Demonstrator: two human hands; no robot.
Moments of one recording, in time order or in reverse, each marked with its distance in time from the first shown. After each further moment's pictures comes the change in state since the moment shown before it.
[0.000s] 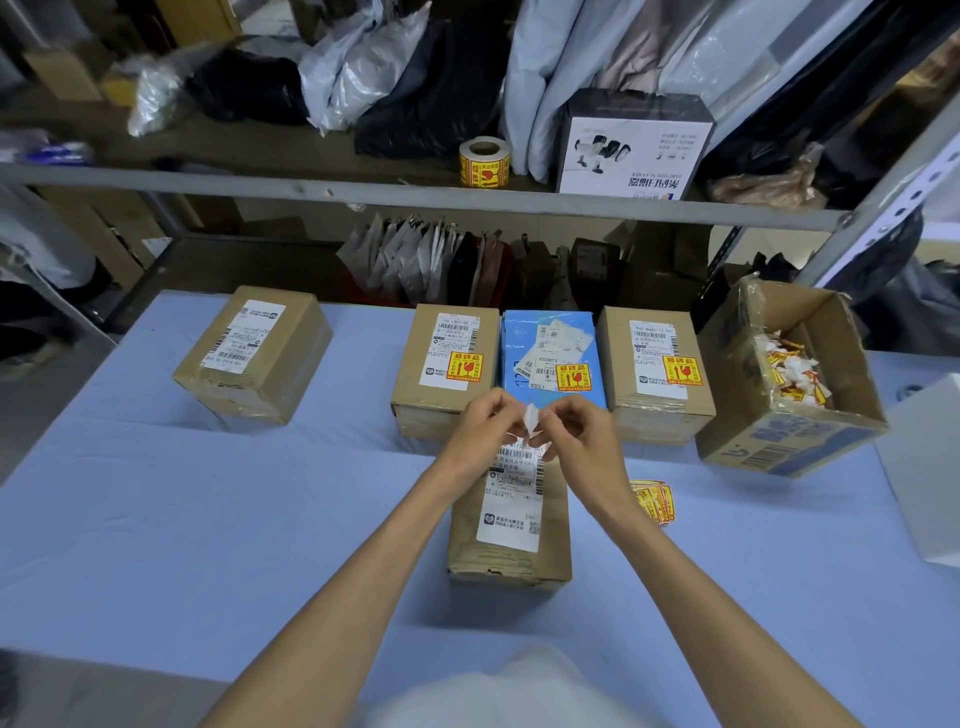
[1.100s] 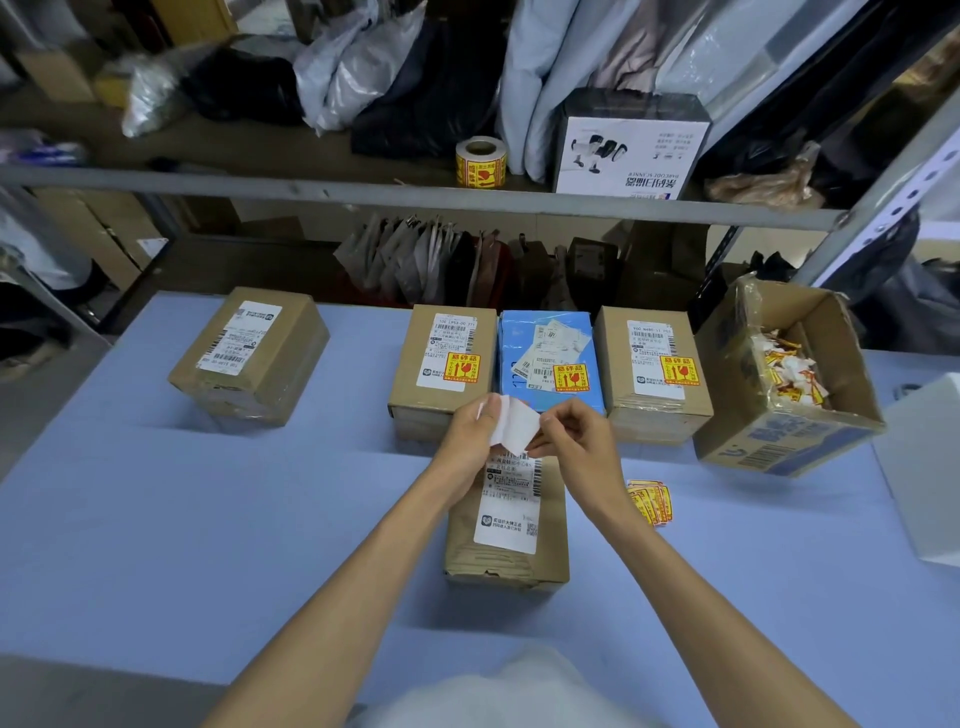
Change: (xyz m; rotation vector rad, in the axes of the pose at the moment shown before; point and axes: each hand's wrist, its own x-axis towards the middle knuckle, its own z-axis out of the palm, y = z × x) left_hand 0.001 -0.008 0.002 -0.111 0.076 -0.132; right_hand 0.002 0.005 0.002 0.134 0.002 0.069
